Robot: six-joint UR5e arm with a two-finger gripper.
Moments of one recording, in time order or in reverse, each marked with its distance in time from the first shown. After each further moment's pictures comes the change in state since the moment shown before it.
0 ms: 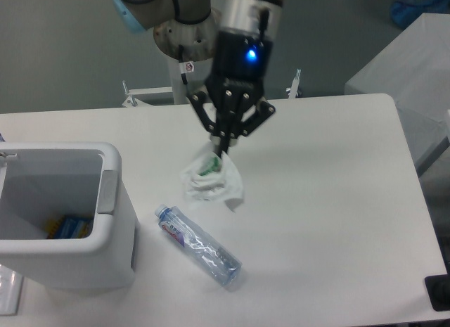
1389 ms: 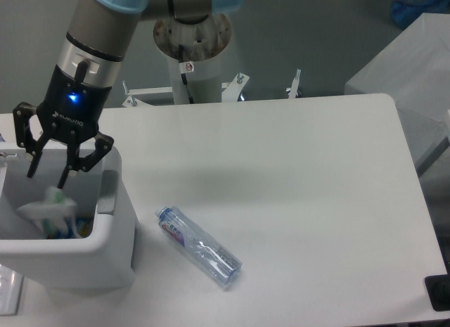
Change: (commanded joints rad) arm -0.286 -0.124 0.000 0.009 0.040 0.040
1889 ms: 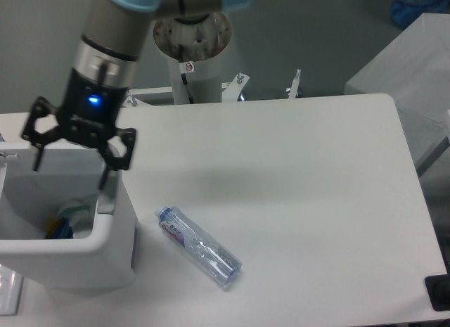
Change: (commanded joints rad) arm 0.211 -0.009 -0.008 -0.003 0.002 -0.178
